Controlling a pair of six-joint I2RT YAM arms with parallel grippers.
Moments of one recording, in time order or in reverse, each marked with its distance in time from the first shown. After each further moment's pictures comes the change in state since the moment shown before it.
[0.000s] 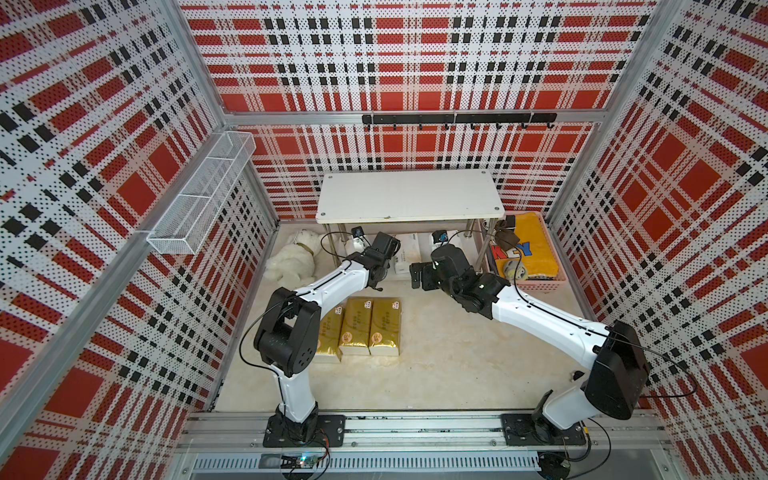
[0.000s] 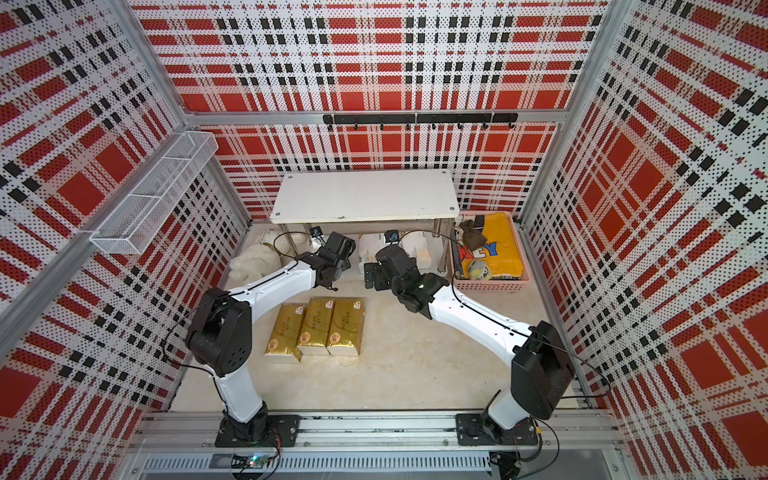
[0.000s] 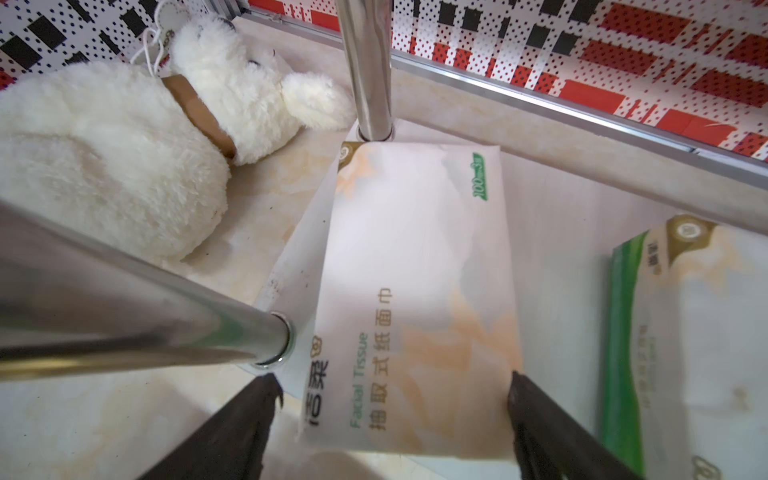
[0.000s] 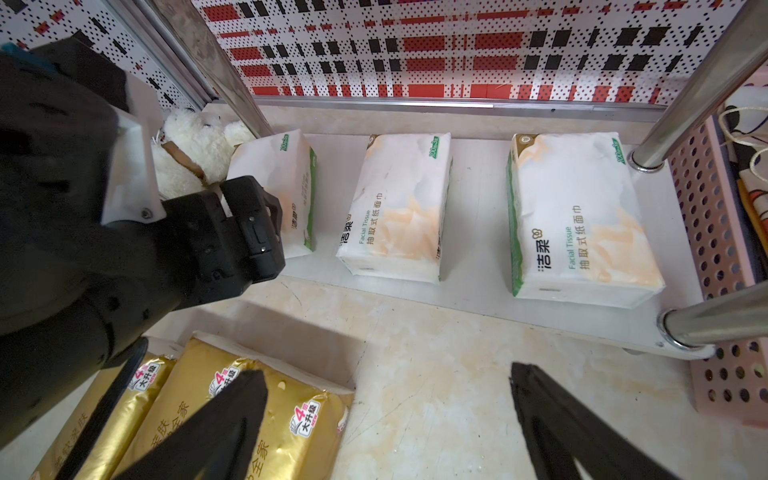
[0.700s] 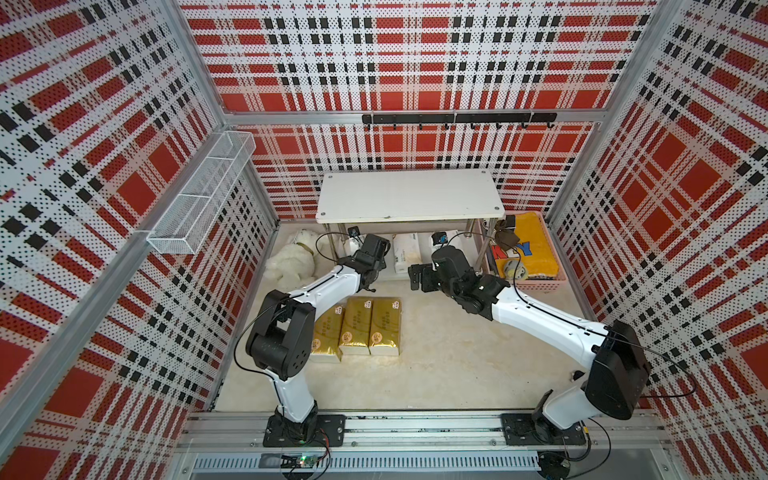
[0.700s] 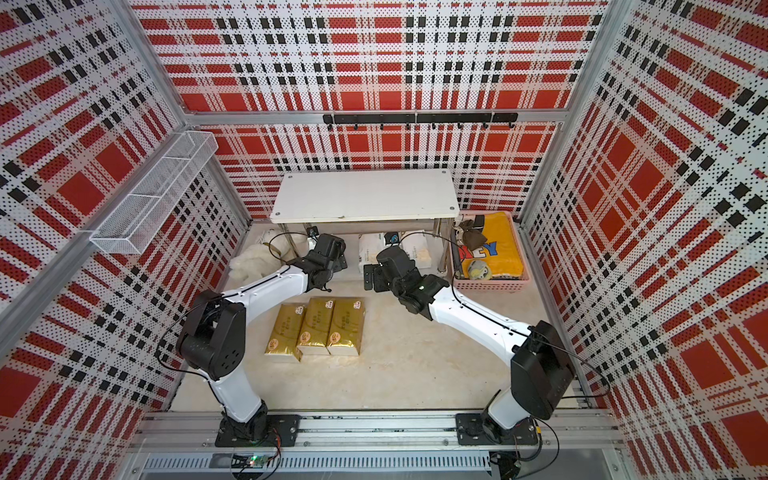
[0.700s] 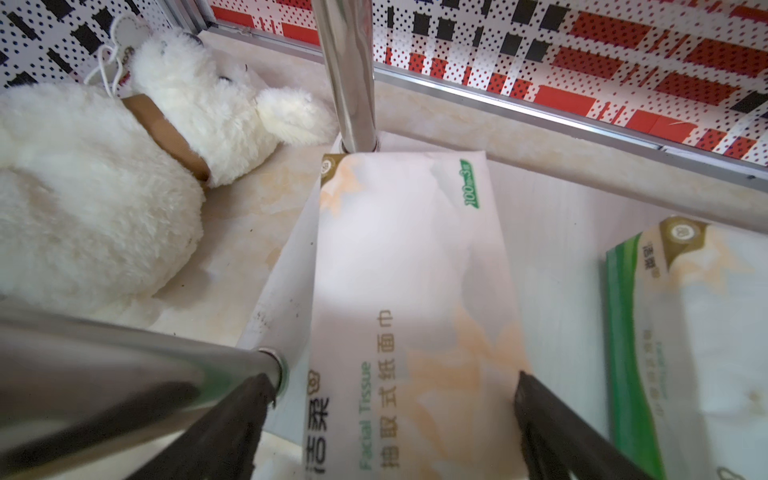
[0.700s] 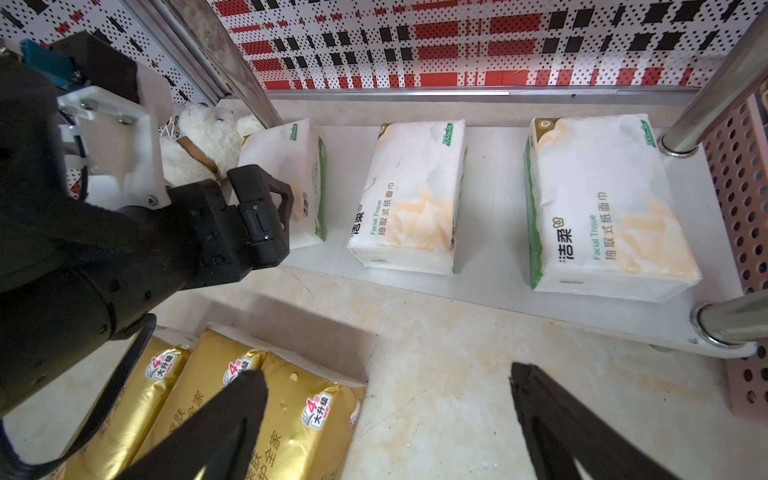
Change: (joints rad) left arm 0.050 -0.051 -0.110 0.187 0.090 0.126; right arm -0.003 -0.003 -0.028 0.029 -0.046 0.021
